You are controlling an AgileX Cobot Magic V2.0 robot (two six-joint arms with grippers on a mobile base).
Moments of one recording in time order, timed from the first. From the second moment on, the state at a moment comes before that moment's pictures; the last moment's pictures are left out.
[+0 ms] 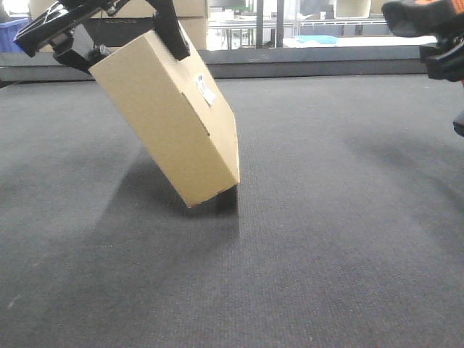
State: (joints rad) left arm -0.39 1.64 -1.38 -0.28 0.78 -0.36; right arm -0.04 1.52 -0.54 0.06 -0.81 -0.32
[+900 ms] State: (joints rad) left arm -0.39 1.64 -1.38 -0.28 0.81 -0.36; right arm -0.04 1.73 -0.54 0.11 -1.13 0.20
